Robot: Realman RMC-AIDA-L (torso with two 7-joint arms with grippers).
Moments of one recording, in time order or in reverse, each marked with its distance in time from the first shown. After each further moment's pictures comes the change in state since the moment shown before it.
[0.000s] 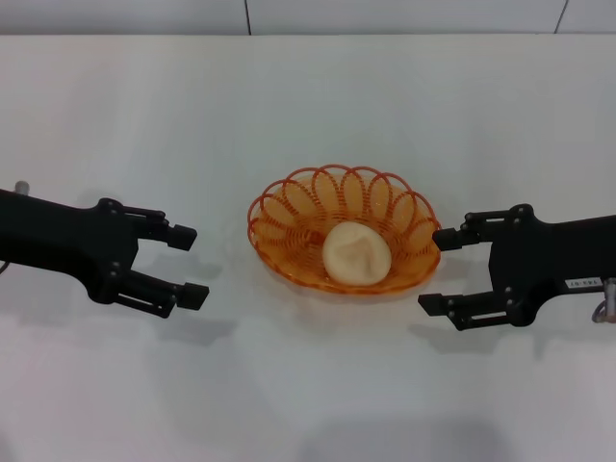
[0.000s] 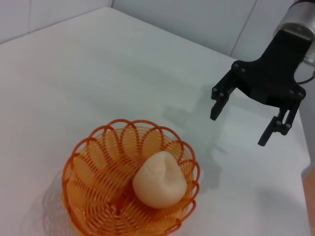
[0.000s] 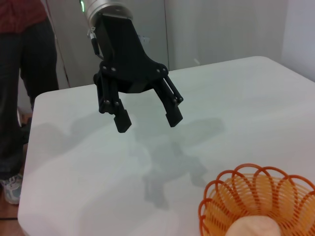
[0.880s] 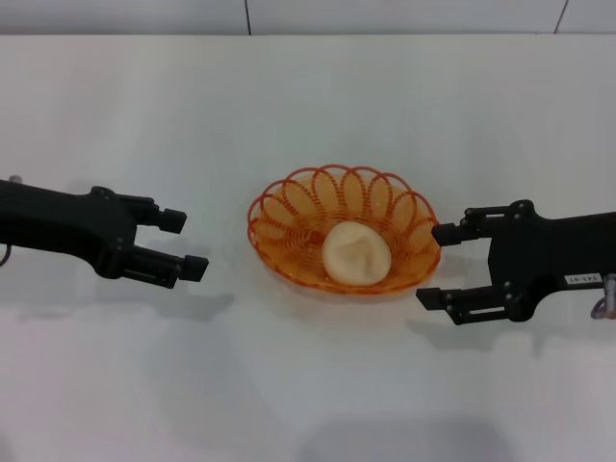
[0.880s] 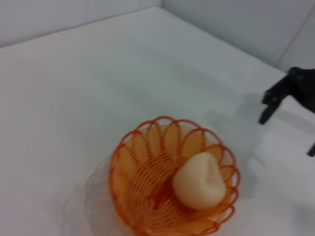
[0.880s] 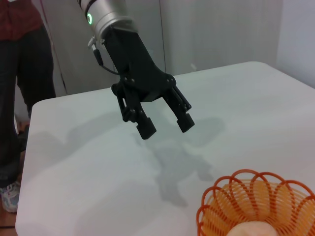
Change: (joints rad) left arm 0.008 -0.005 -0.003 0.000 0.005 -0.090 -0.106; right arm -0.006 0.001 0.001 -0.007 0.013 0.009 0.013
